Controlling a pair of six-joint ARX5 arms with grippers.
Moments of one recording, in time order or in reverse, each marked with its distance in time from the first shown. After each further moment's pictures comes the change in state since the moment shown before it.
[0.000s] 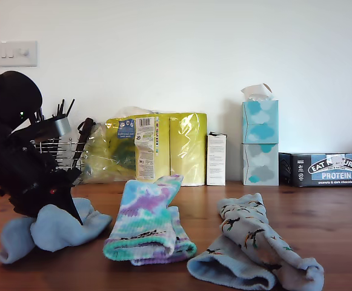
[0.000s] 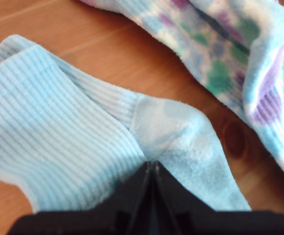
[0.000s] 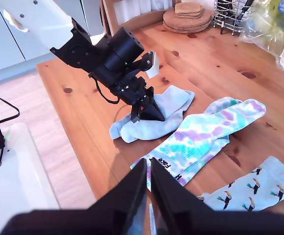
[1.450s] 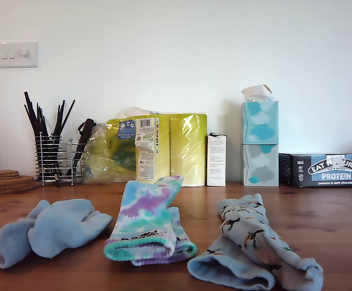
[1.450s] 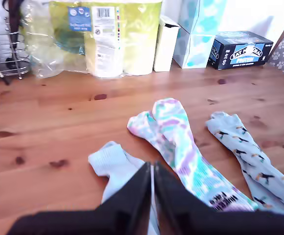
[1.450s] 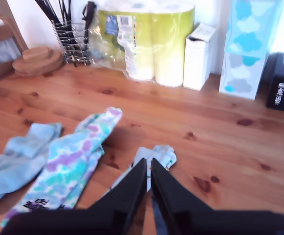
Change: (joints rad) left arm 0.166 -1.383 -0.218 -0.584 0.000 -0.209; right arm -0.456 -0.262 -0.311 0.251 0.078 0.097
